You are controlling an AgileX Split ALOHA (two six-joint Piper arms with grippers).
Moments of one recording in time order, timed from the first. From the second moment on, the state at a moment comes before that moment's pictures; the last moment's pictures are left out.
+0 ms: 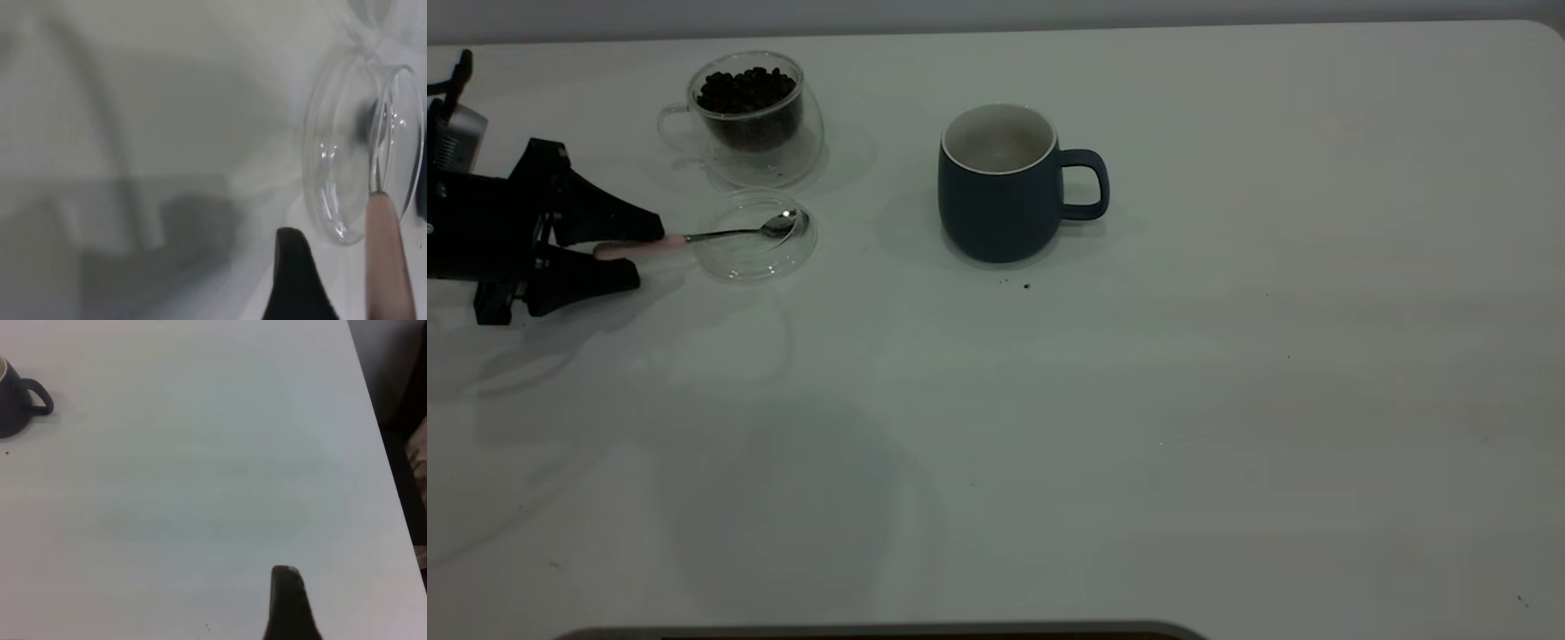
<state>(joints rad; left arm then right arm) 0.32 2.49 -1.07 -1.69 0.75 1.49 0.03 0.03 -0.47 -0.04 1.12 0.04</state>
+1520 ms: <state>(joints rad) 0.36 2.46 -1.07 -1.65 0.88 1.38 0.03 0.03 -0.47 -0.04 1.12 0.04</state>
